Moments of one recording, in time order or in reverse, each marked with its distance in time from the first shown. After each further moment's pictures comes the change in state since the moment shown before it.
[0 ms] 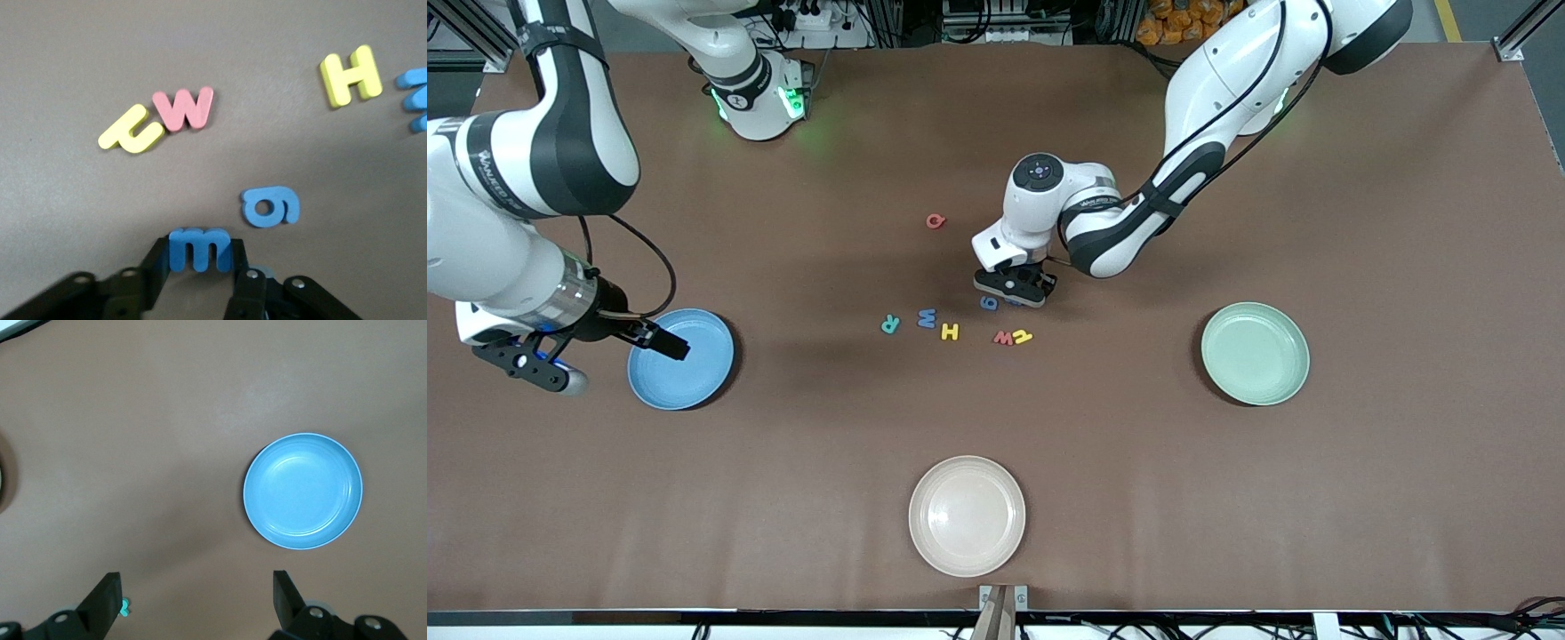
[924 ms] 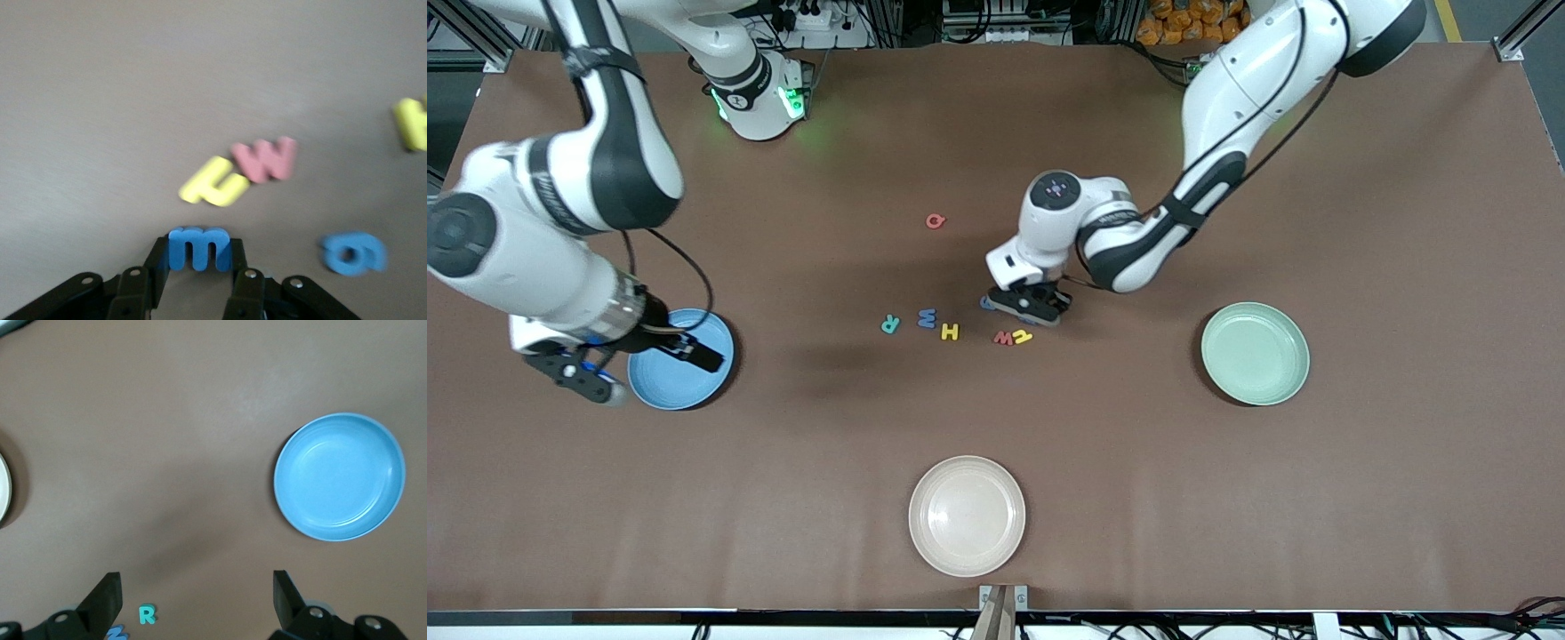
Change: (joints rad) left arm 0.083 0.000 0.016 0.019 0.000 -0.021 0.129; right arm 0.076 0.066 0.009 -0.005 0.002 0.063 0.153
